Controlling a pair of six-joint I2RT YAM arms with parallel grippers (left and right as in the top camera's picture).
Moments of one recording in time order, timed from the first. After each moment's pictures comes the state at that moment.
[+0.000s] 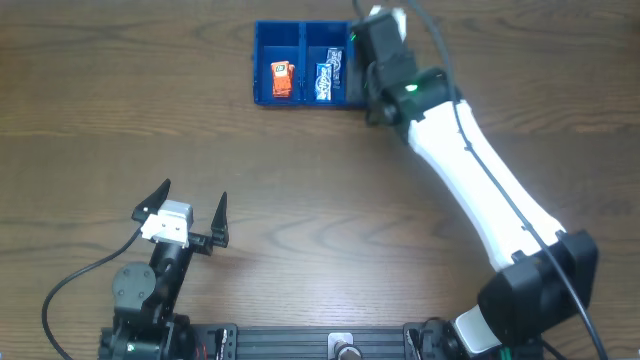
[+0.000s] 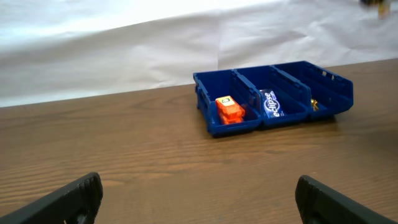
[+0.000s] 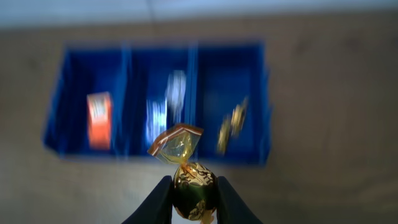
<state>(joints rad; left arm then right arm) -0.14 0.01 0.02 -0.10 0.12 0.04 0.42 1.69 1.57 -0.64 0.24 0.36</state>
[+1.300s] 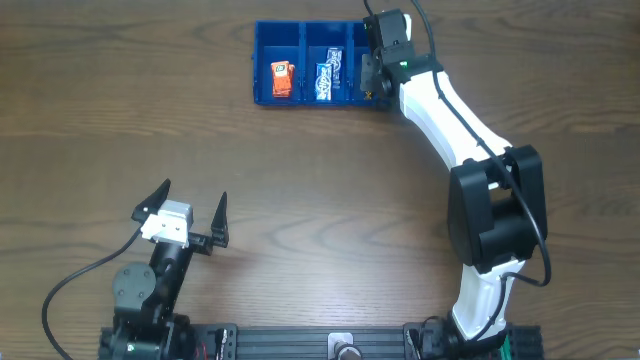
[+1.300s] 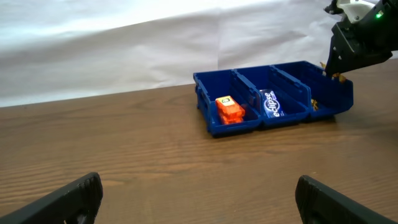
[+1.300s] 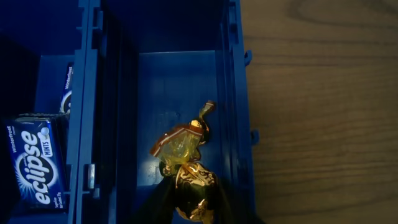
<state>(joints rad) -0.14 0.01 0.02 -0.10 0.12 0.04 0.31 2.03 1.58 -0.50 0.23 0.29</state>
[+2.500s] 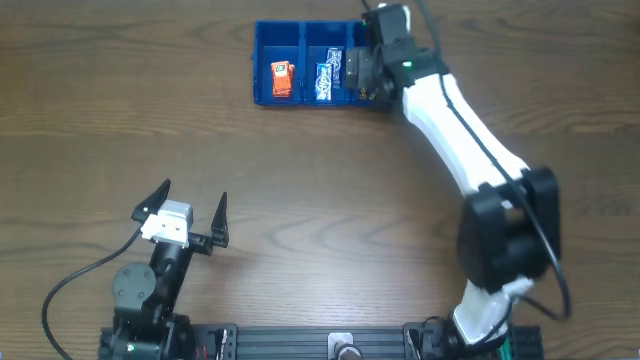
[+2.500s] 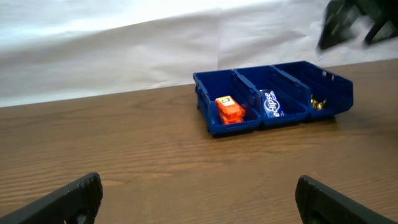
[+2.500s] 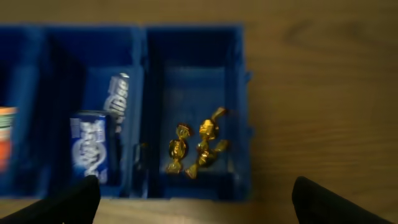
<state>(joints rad) -0.14 0.01 0.02 -0.10 0.12 0.04 0.33 1.88 1.58 -0.58 0.22 0.27</state>
